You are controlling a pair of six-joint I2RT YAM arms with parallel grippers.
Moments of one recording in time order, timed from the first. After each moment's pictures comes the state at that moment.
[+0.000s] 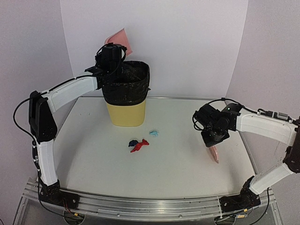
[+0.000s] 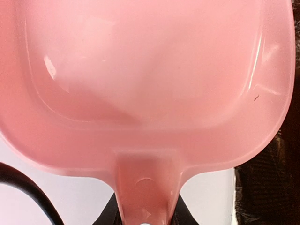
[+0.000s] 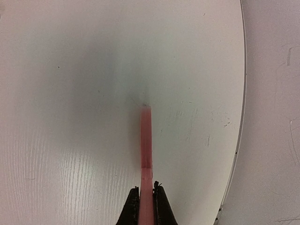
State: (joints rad) left arm -0.65 1.97 1.95 0.00 -1.18 1.16; right arm 0.75 1.43 1.11 -1.03 0.53 0.43
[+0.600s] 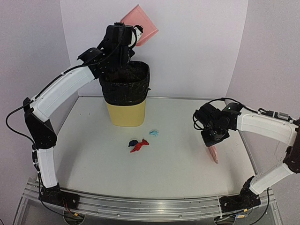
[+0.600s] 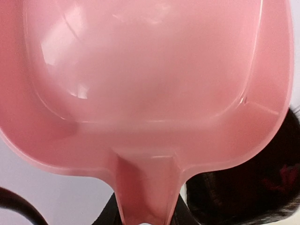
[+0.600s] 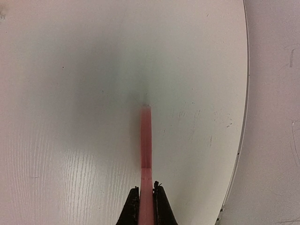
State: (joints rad) left arm -0.86 1.95 2.30 -0.42 -1.10 0.78; right arm 0.75 1.43 1.12 -1.03 0.51 0.42
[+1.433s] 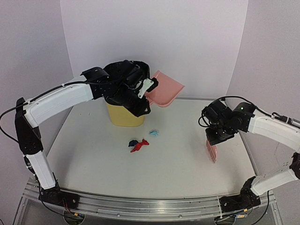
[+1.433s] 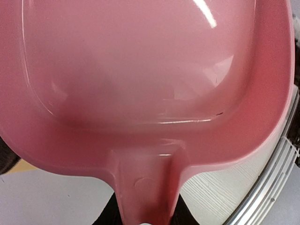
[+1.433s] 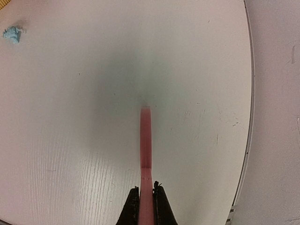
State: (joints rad) left arm -0.96 1.79 1.91 -0.91 -0.06 -0.08; right arm 0.75 1.30 1.10 -1.03 0.46 0.44
